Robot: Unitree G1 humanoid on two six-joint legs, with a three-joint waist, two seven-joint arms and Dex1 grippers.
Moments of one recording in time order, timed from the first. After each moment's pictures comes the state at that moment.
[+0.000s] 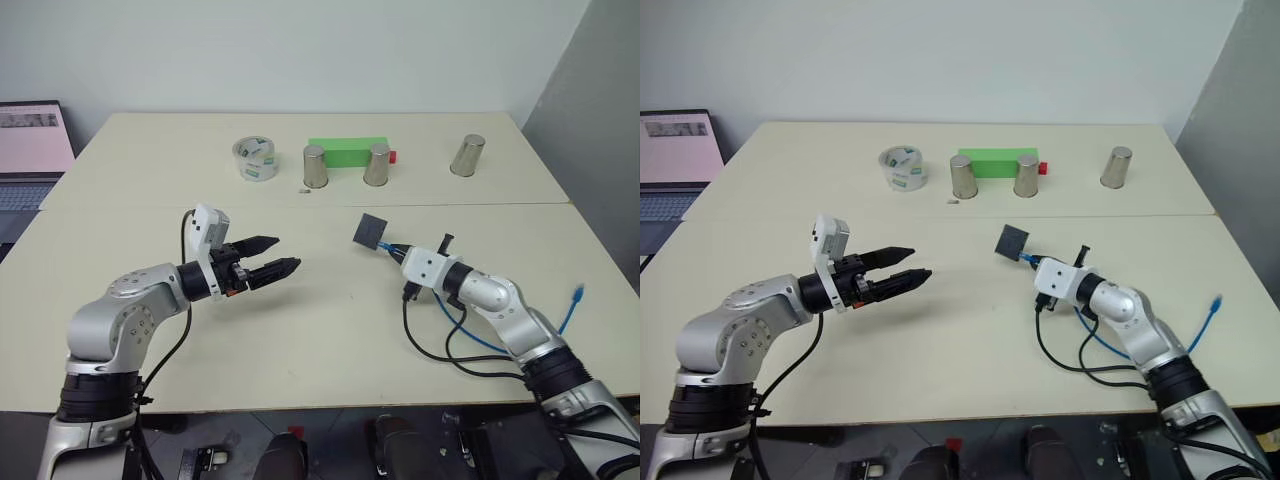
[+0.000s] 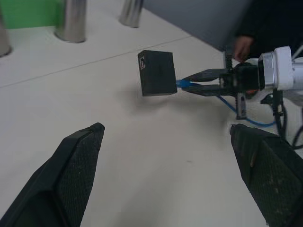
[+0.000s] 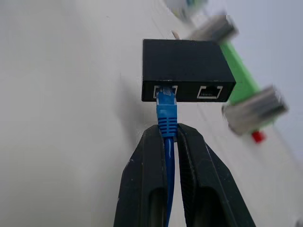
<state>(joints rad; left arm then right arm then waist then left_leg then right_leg) -0.38 0.67 0.16 -0.13 -0.73 0.81 -0.94 -0.50 -0.60 0.34 0.23 -0.24 -0.40 0.52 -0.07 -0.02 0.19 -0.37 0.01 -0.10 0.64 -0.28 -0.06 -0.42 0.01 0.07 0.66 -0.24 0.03</state>
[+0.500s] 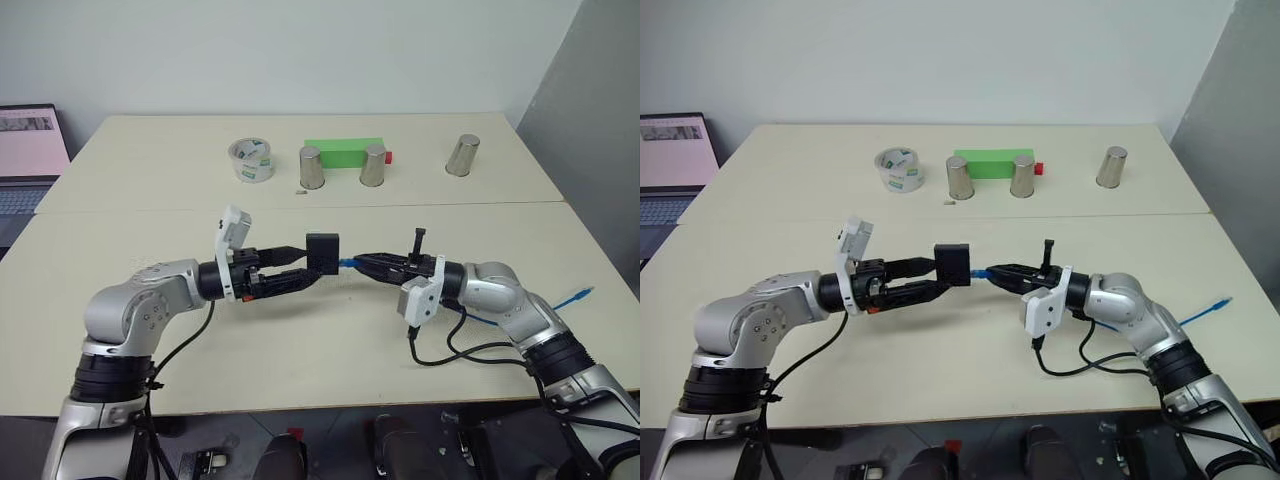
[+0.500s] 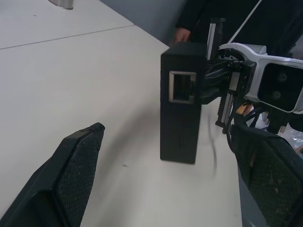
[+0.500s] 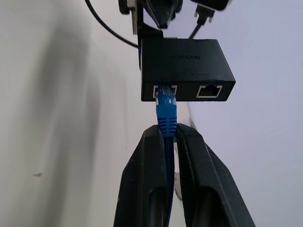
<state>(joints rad) -0.45 0.63 0.07 -0.08 -0.75 0.87 -1.02 -0.57 -0.58 0.37 0.23 -0.25 -0.80 0.61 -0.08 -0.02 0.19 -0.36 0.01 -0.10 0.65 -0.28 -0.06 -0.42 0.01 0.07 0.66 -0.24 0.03</state>
